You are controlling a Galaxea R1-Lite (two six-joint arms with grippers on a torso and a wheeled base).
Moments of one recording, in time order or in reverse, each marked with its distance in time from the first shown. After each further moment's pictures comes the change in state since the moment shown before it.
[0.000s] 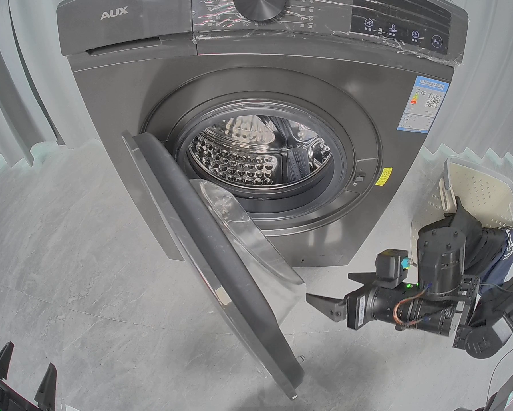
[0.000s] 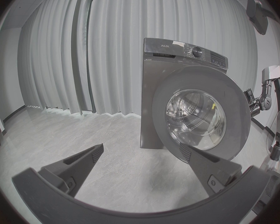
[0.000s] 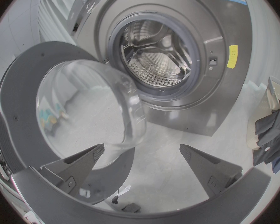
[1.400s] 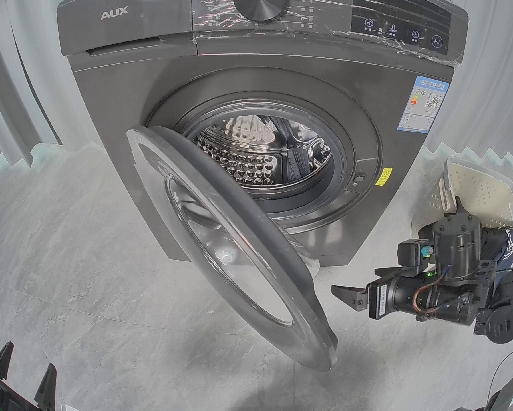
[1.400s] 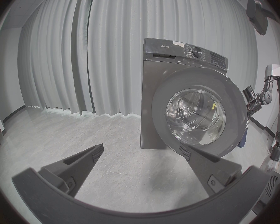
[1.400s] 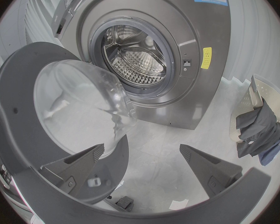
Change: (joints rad) left arm 0.000 -0.003 0.000 0.000 0.000 -0.001; right arm -0.058 -0.117 -0.045 0.250 -0.072 0.009
